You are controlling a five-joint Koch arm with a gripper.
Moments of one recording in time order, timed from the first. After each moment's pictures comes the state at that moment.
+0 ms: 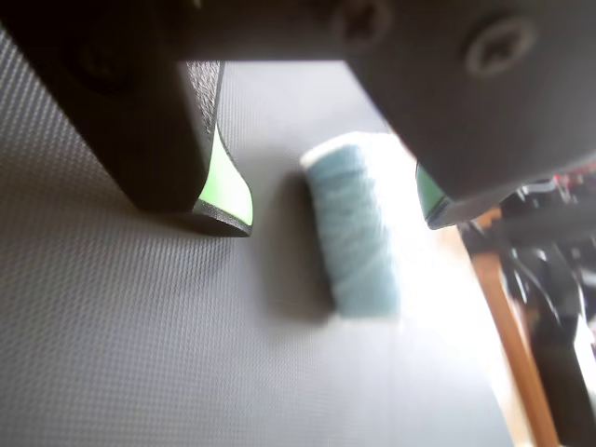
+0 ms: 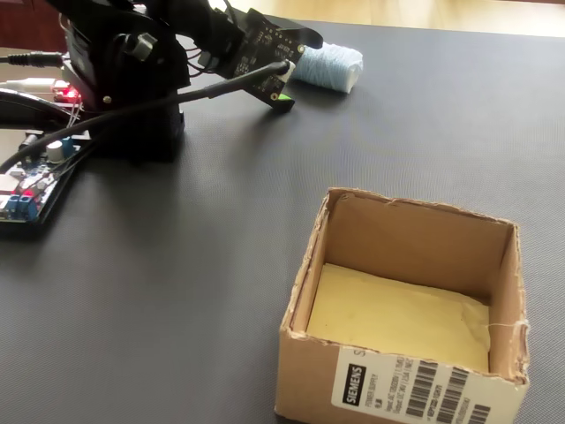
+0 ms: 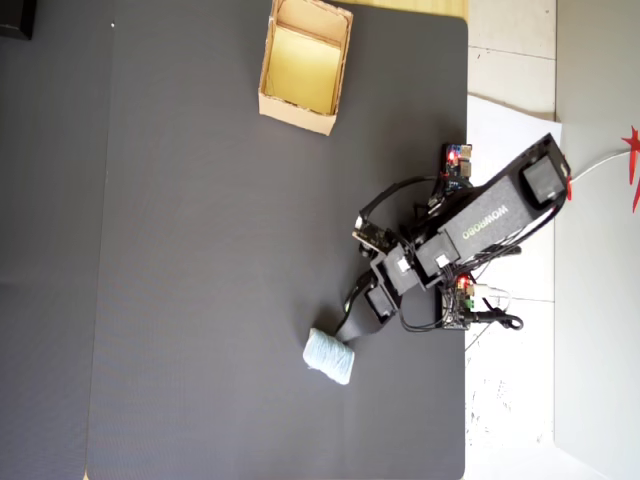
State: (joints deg) arm -40.4 130.3 175.9 -3.9 97.1
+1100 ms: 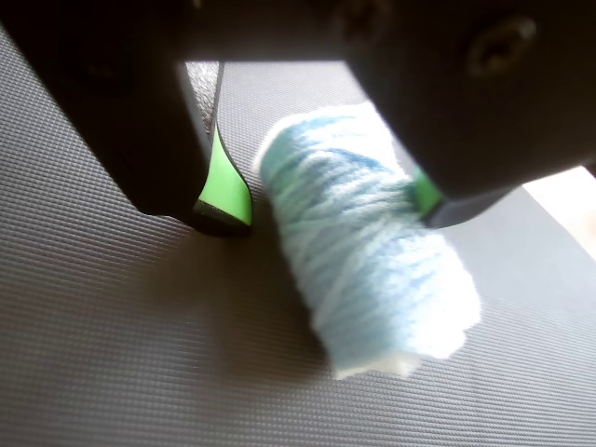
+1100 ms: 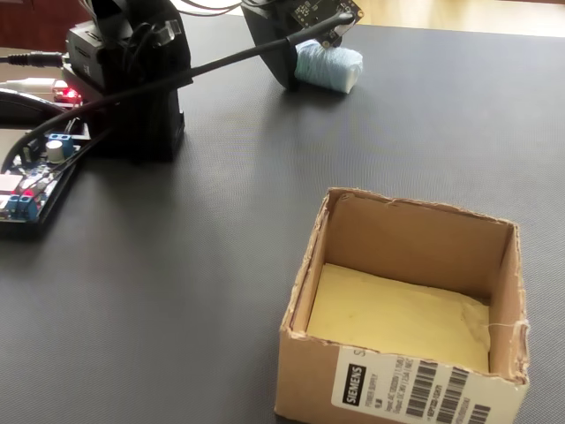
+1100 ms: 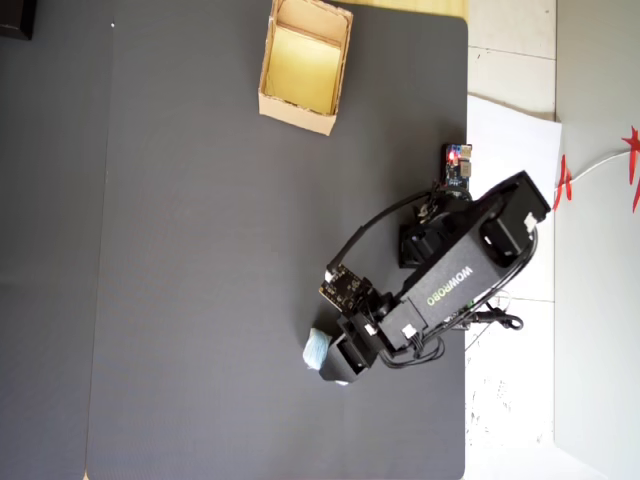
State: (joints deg) arm -45.0 98.5 136.8 27.6 92.0
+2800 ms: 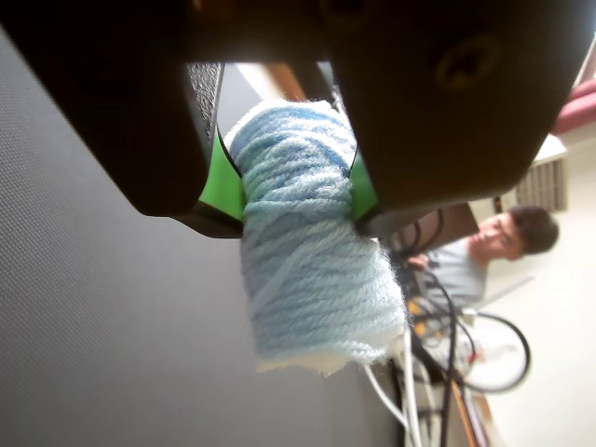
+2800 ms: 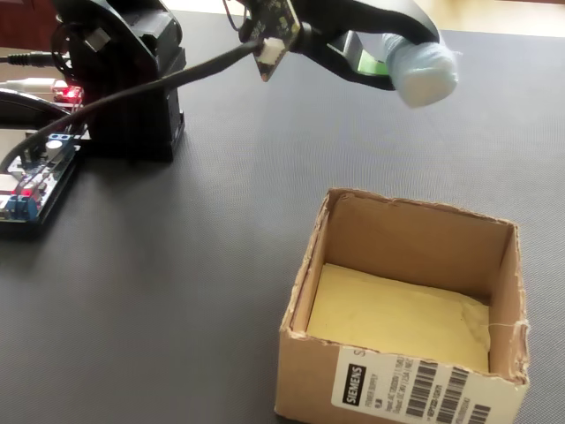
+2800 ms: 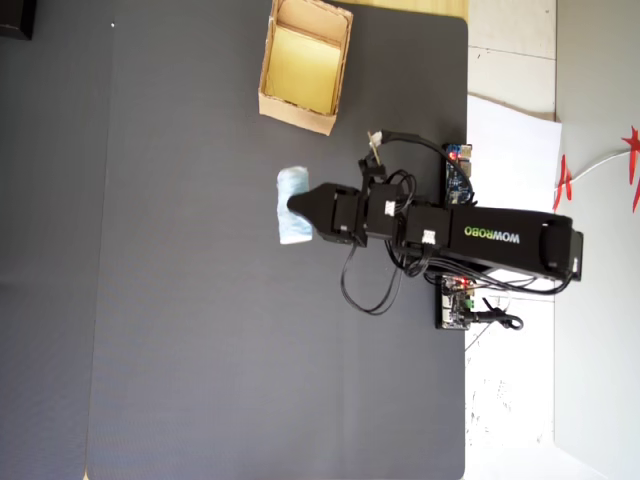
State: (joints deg) arm 11.1 128.4 149.5 2.0 86.7
